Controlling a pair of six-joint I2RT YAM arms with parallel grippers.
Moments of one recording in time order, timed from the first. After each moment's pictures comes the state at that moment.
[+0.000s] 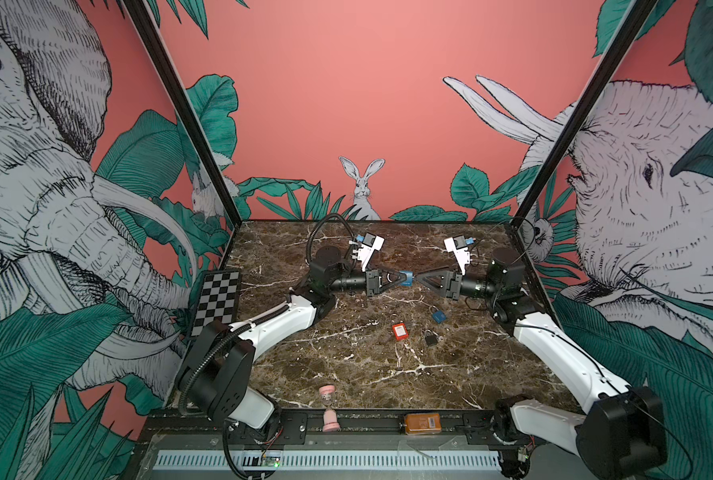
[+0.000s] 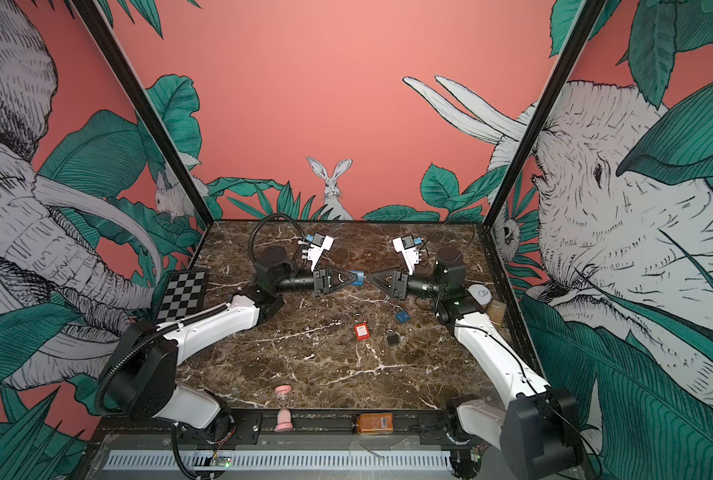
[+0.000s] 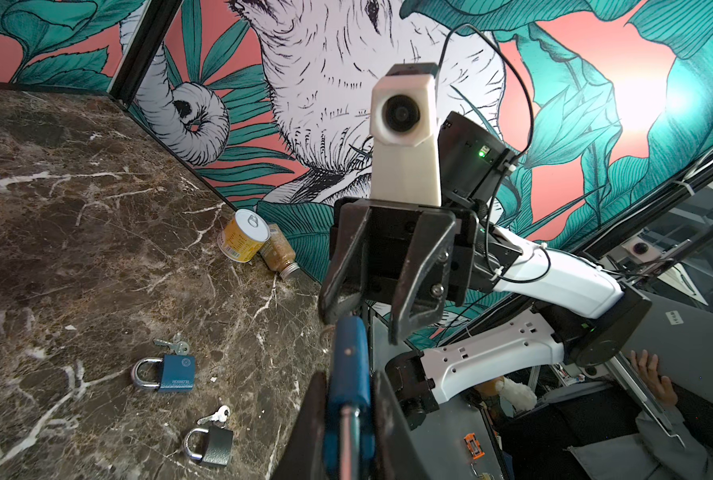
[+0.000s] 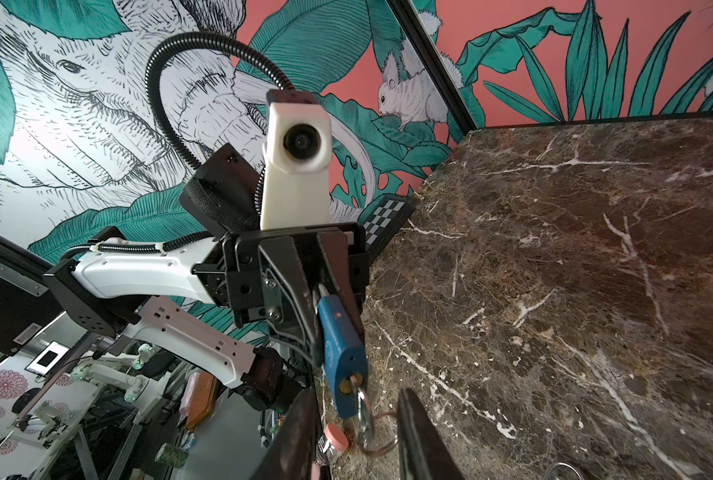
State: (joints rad) left arm -0.62 1.49 0.92 0.58 0.93 -0.73; right arm 0.26 1.17 0.82 0.16 -1.06 0.51
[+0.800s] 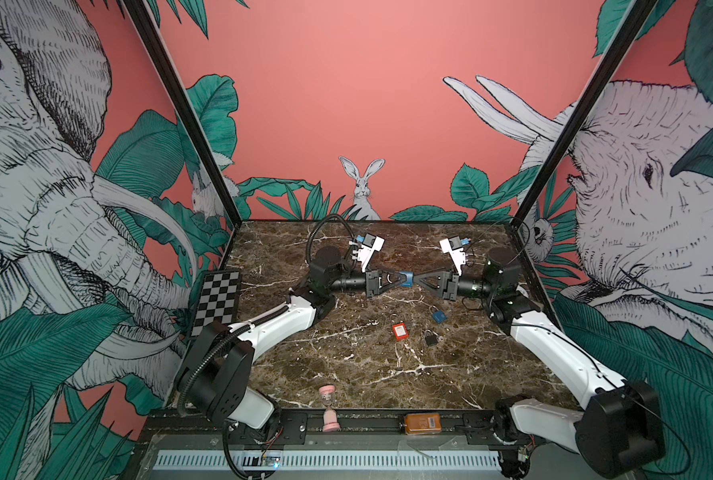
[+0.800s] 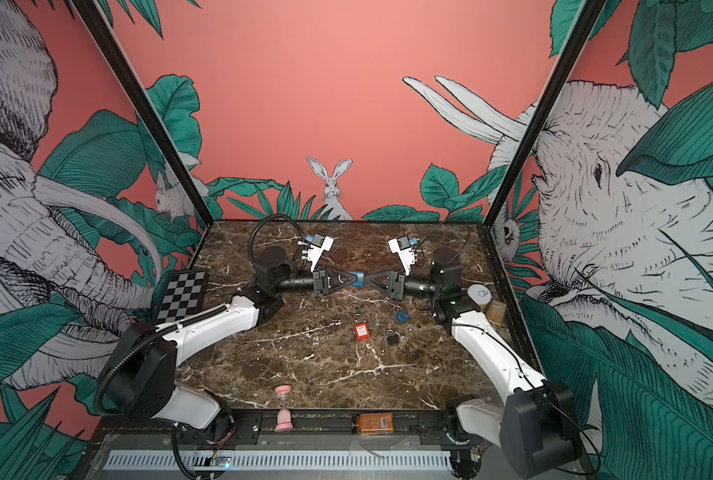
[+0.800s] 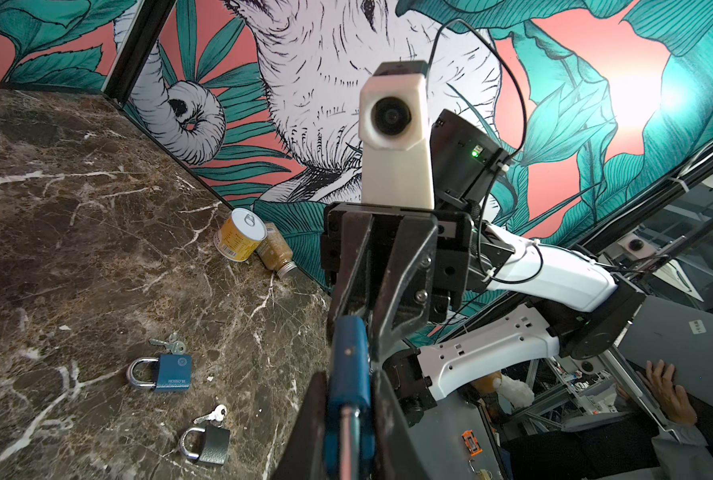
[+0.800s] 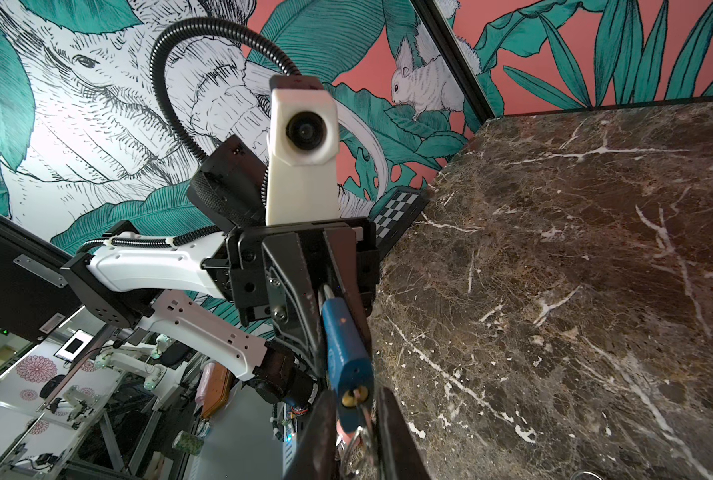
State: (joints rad) left arm -0.62 1.48 0.91 0.59 0.92 -0.73; right arm 0.29 1.19 0.81 0.19 -1.09 0.53
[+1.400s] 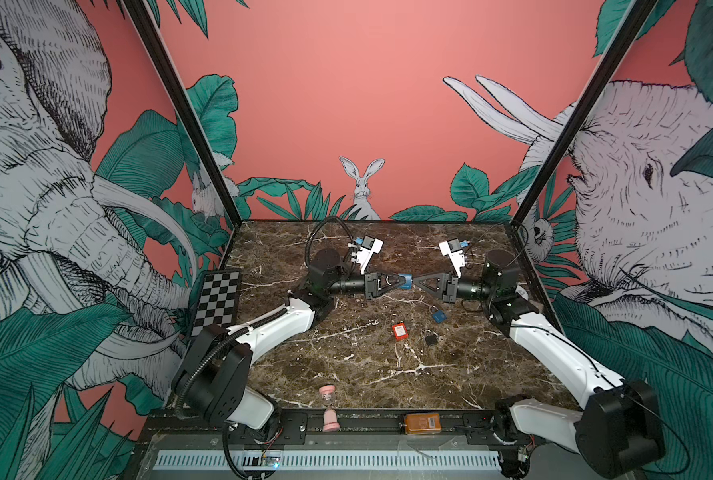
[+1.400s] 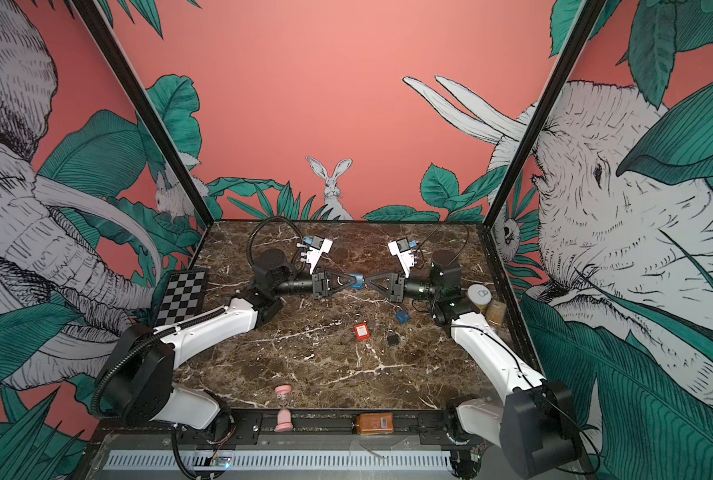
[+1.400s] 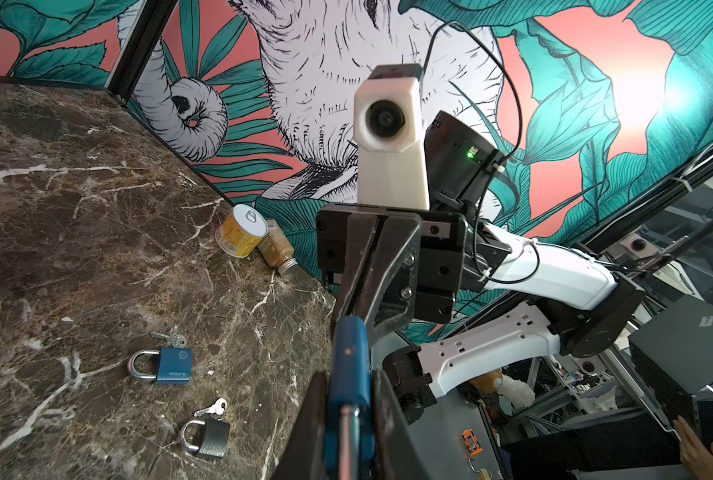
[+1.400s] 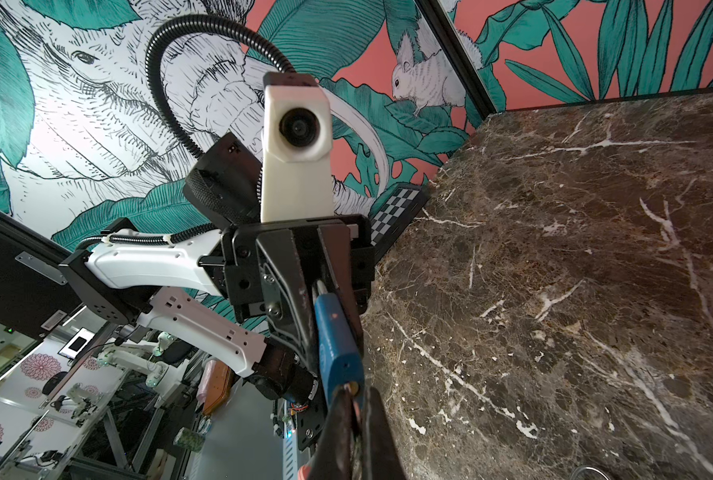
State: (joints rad) left arm -0.62 1.46 0.89 0.59 0.91 -0.73; right arm 0.29 1.19 0.79 0.21 -1.09 0.53
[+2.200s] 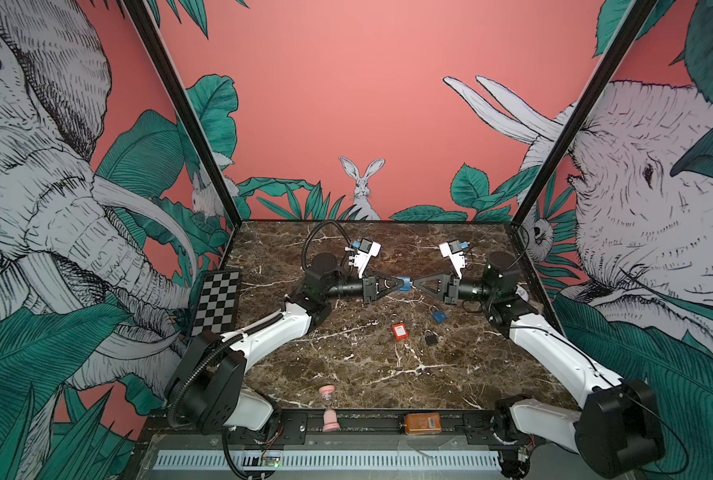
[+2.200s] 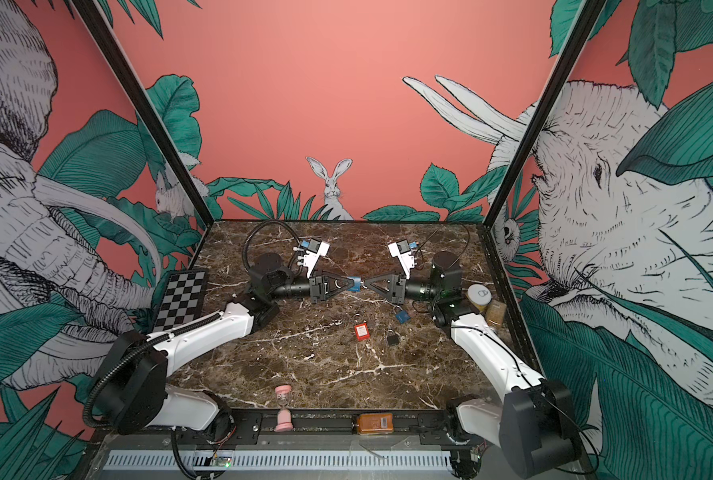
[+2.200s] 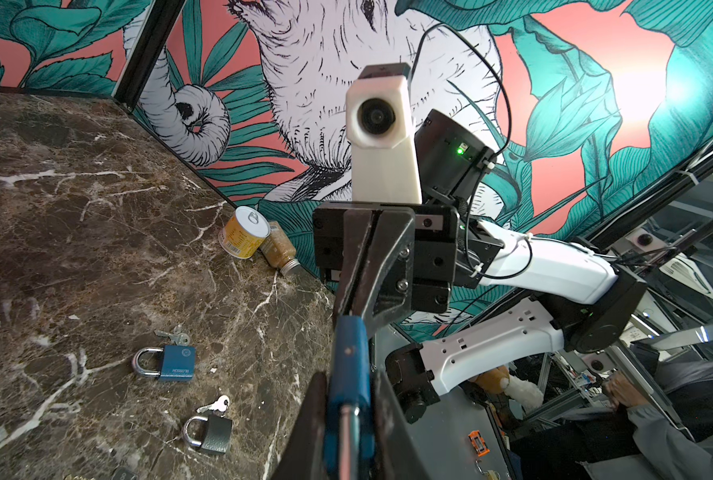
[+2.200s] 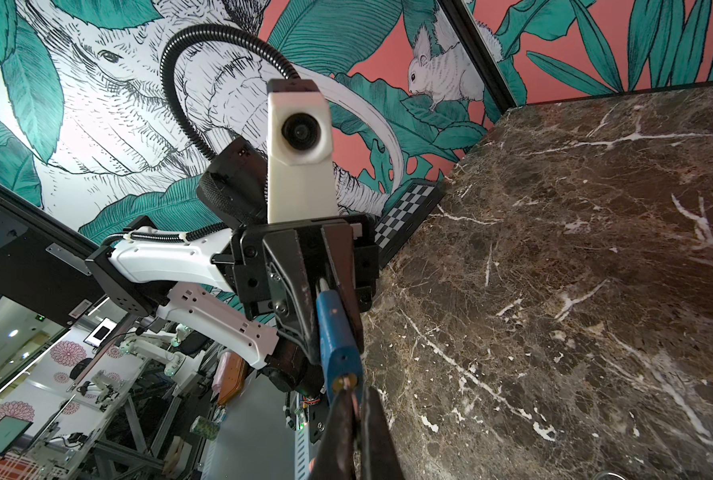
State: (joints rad) left arm -0.62 1.41 0.85 0.58 0.89 -0.70; right arm 0.27 1.19 0.77 0.26 -1.13 0.57
